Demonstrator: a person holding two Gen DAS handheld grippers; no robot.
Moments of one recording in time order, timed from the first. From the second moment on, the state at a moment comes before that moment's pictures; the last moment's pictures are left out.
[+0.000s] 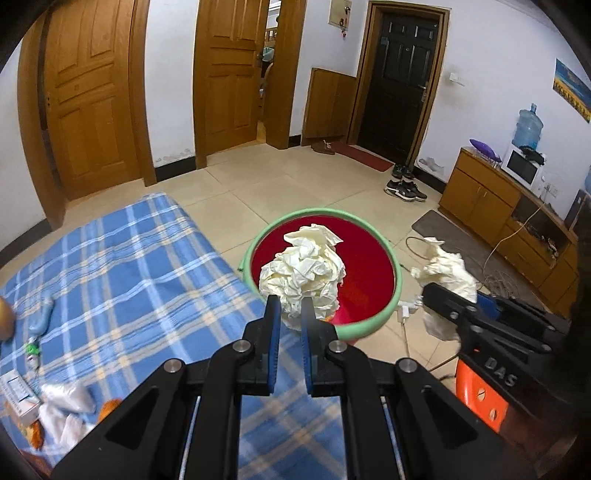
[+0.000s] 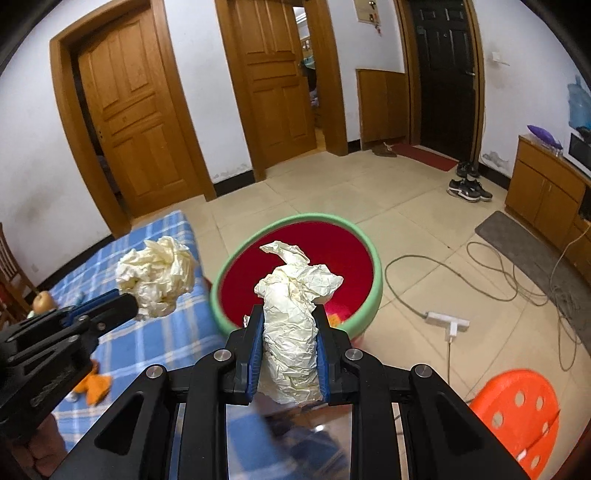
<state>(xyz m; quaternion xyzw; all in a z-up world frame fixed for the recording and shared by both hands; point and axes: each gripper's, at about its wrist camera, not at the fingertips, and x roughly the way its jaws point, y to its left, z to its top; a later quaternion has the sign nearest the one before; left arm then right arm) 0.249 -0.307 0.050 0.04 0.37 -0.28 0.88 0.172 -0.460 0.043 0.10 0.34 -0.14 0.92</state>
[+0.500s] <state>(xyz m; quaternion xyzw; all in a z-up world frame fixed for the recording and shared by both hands) 0.330 -0.352 0.025 0.03 0.39 -0.26 0.88 0.247 -0.516 0.025 0.12 0.35 -0.15 0.92</state>
